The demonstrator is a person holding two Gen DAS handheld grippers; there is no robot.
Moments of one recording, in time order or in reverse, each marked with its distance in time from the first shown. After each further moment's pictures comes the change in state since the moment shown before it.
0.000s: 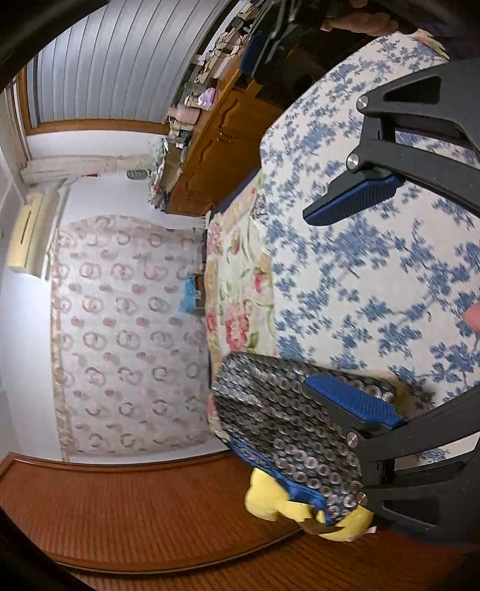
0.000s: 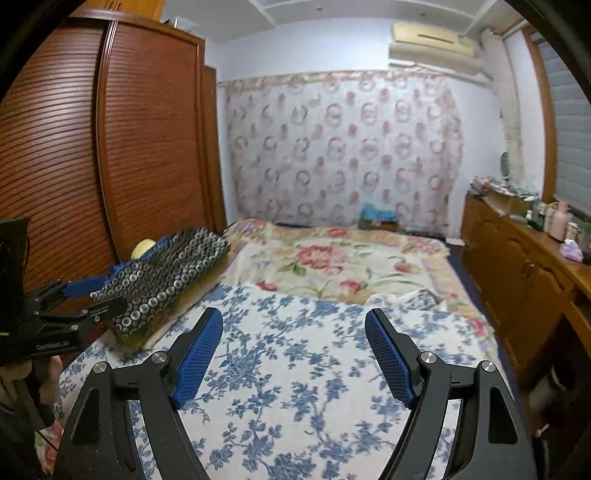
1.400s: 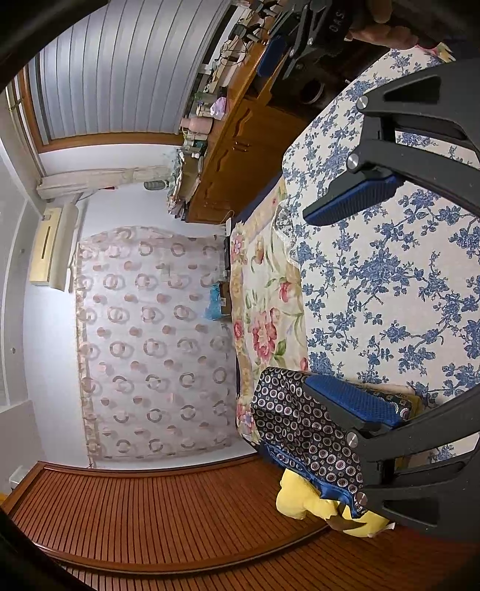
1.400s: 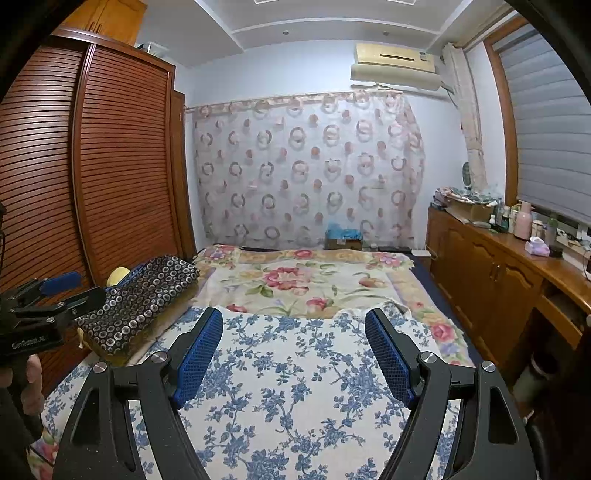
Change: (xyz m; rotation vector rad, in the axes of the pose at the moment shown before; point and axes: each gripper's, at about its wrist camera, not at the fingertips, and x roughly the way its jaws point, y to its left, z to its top) left arm -0.030 -0.026 0.019 0.024 -0.082 -0.004; right arm -0.024 0.010 -0.023 0.022 -0.078 -0.041
